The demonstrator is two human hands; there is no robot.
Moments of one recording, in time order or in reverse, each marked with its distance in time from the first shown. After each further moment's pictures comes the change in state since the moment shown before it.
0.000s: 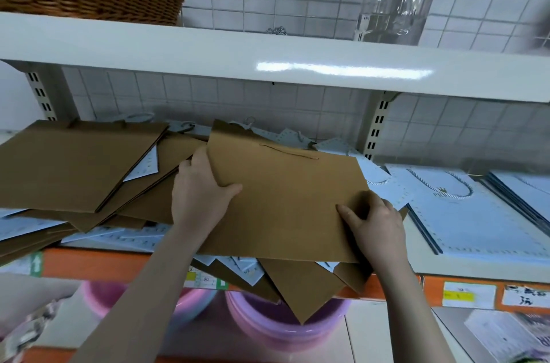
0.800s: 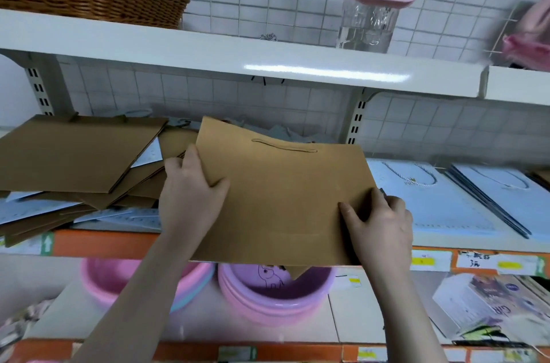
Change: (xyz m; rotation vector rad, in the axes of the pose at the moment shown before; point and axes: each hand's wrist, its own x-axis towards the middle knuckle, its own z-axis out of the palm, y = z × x) left_hand -0.045 -0.006 -0.029 -0.015 0.060 0.036; right_hand -0.070 -0.012 -0.038 -0.106 0.208 0.022
